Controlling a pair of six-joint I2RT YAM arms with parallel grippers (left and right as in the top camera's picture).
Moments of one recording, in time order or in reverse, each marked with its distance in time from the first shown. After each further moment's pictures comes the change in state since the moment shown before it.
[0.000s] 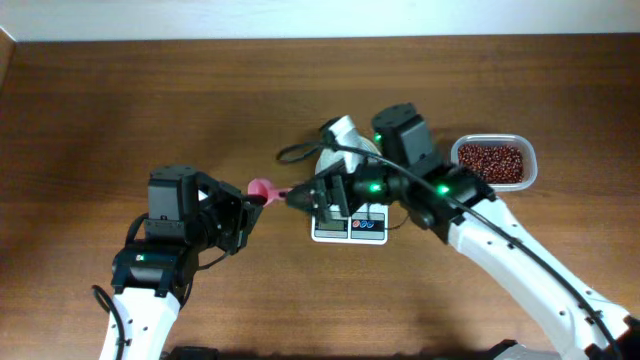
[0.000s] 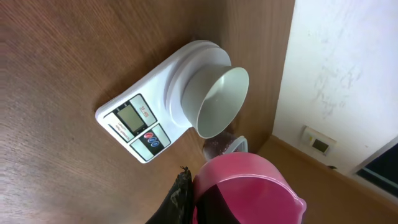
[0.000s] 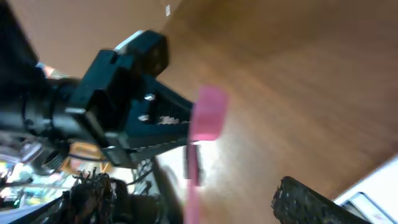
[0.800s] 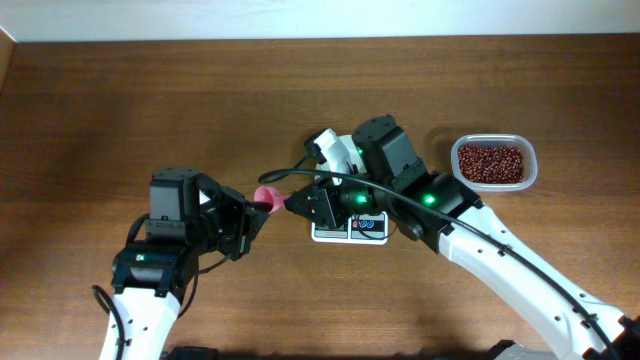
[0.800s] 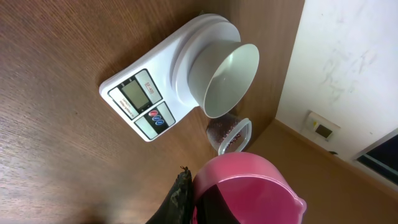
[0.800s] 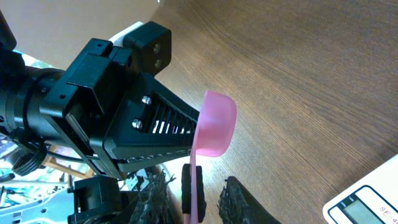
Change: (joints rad) left arm 0.000 0.000 0.000 -0.042 0.079 -0.004; right arm 0.064 0.000 0.000 -0.024 0.103 0.000
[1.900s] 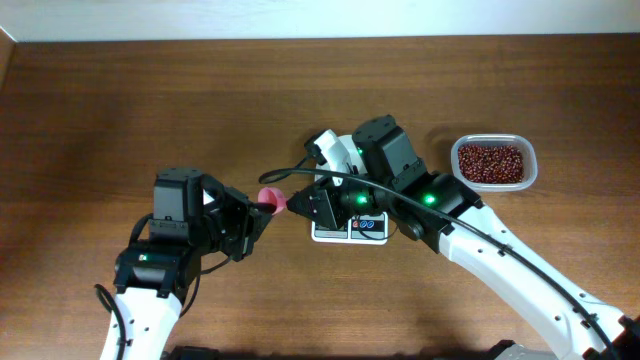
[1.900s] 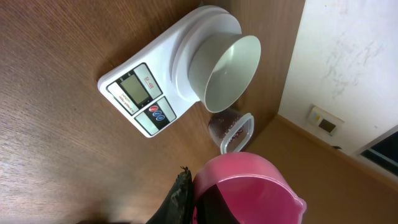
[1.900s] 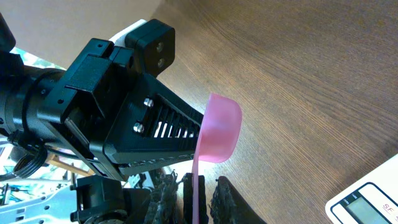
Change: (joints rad) left arm -0.023 0.000 0.000 0.004 0.000 0.000; right arm 0.000 0.000 0.000 -0.009 -0.011 0.000
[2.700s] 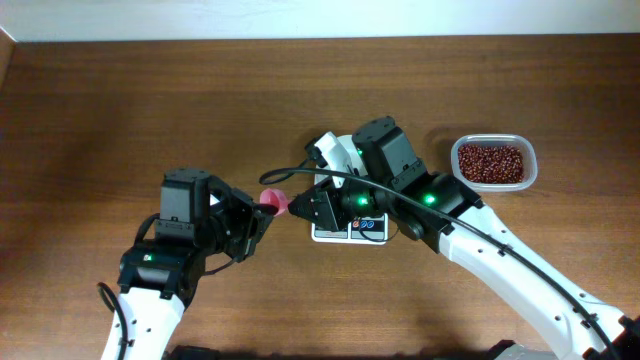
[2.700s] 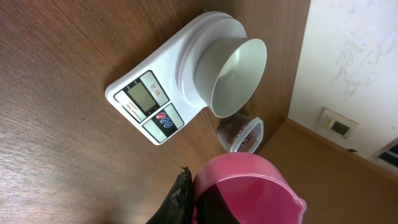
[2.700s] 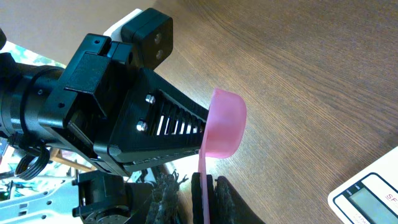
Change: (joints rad) left arm -0.039 0.000 0.000 -0.002 -0.061 0.024; right arm 0.000 0.000 0.000 -0.028 -0.008 0.000
